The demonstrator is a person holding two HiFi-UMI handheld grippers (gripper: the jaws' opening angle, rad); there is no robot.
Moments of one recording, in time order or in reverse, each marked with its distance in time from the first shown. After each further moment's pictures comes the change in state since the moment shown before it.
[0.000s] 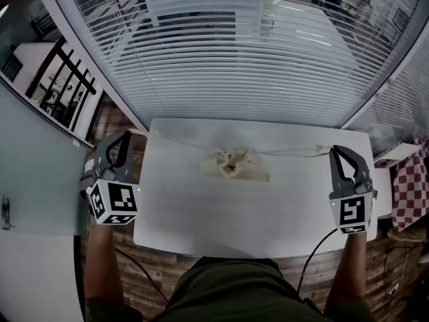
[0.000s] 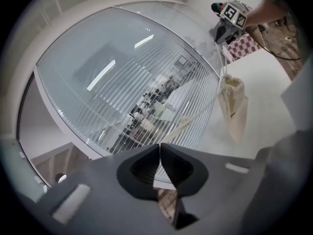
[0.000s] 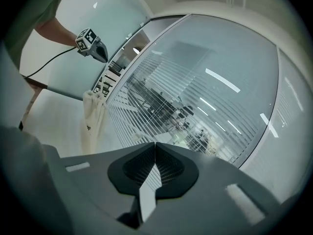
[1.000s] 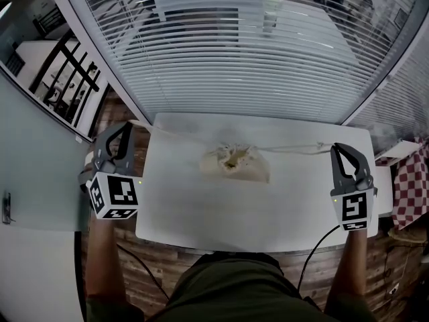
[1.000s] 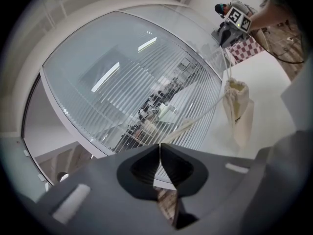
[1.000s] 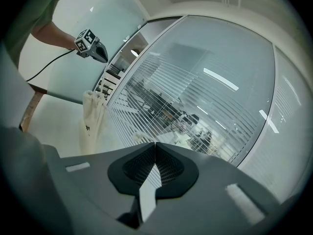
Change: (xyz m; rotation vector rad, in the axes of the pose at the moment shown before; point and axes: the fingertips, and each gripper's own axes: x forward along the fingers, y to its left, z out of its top) left arm -0.021 0.012 0.003 -0.022 -0.022 0.037; right arm -0.014 0.013 0.005 0.033 -0.007 -0.001
